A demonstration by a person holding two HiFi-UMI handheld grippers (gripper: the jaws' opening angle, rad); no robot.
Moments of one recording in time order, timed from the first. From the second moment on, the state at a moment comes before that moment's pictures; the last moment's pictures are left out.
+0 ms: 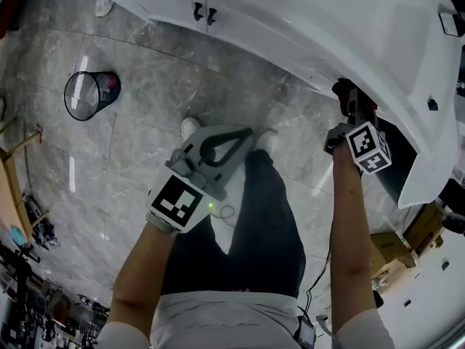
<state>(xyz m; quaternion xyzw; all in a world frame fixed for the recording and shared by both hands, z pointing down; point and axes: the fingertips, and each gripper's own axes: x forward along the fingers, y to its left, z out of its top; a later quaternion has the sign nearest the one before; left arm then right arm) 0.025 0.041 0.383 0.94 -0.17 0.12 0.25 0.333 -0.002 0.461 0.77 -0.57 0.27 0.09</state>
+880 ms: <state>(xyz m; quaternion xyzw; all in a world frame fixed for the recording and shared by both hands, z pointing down) -0.007 0.040 0.391 0.94 -0.21 0.11 0.26 0.245 -0.045 0.457 0.73 -0.62 0.29 0.05</state>
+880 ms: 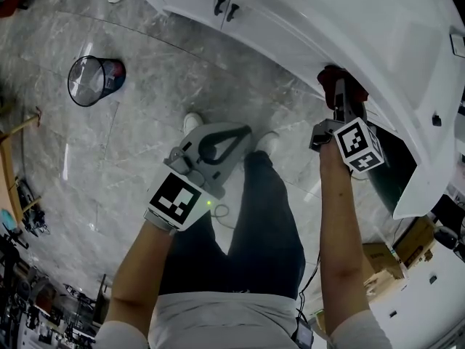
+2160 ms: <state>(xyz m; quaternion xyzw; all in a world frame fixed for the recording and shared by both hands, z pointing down) 0.005 0.064 0.413 0.90 -0.32 0.10 0.28 0.274 -0.047 0.523 0.71 -0.61 0.35 0.07</state>
